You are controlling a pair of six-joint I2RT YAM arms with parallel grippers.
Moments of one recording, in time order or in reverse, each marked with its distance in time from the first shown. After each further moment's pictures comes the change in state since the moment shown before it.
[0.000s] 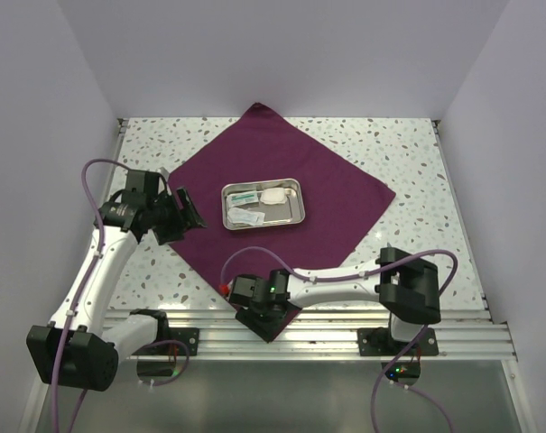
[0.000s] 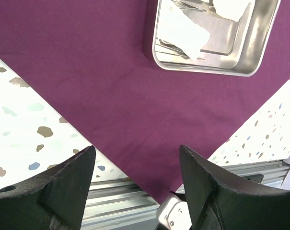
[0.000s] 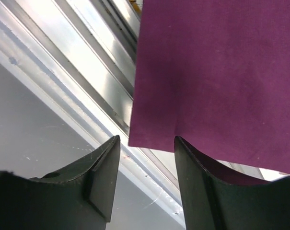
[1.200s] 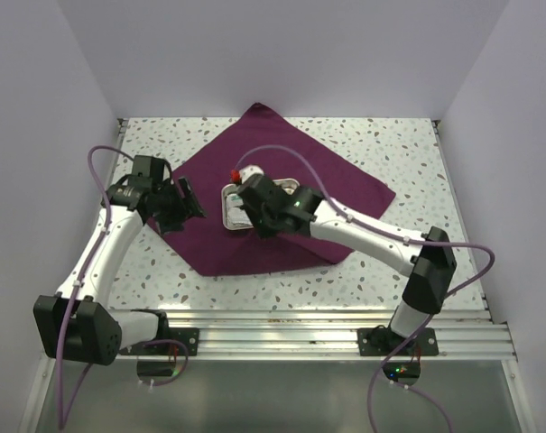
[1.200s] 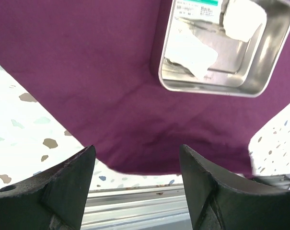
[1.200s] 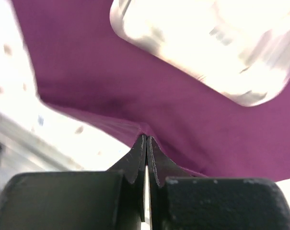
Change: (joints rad) left arm 0.000 0.139 0.080 0.008 -0.042 -0.010; right arm -0.320 -0.052 0.391 -0.103 0.303 -0.097
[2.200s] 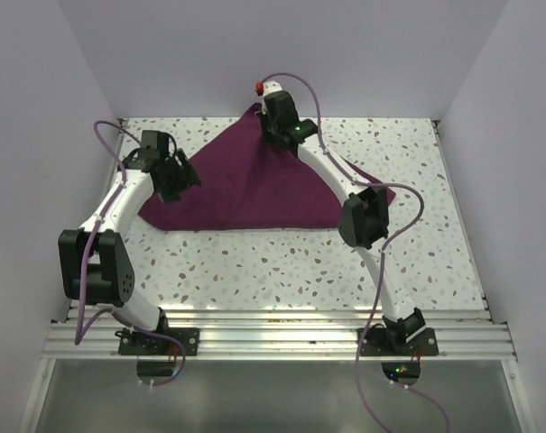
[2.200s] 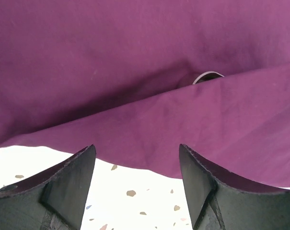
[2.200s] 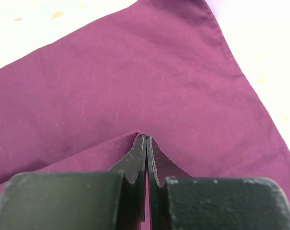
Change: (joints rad) left arm 0.055 0.358 0.179 0.246 -0.137 -0.043; right arm -0.503 0.757 0.945 0.243 -0.056 -0.260
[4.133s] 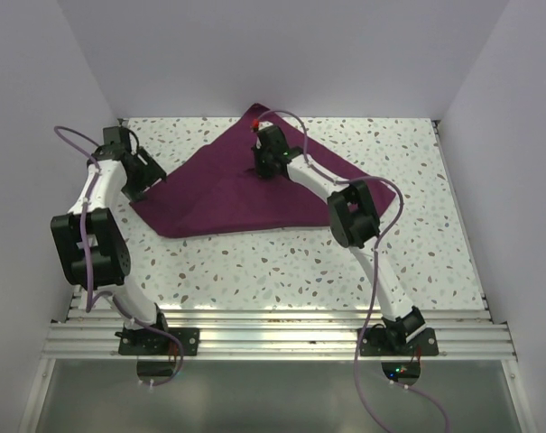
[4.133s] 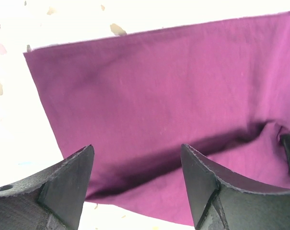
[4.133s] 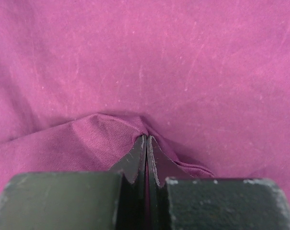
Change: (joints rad) left arm 0.250 0.132 0.087 -0.017 -0.019 0.036; right arm 0.012 0.114 -0.227 0.153 -0.173 0.157
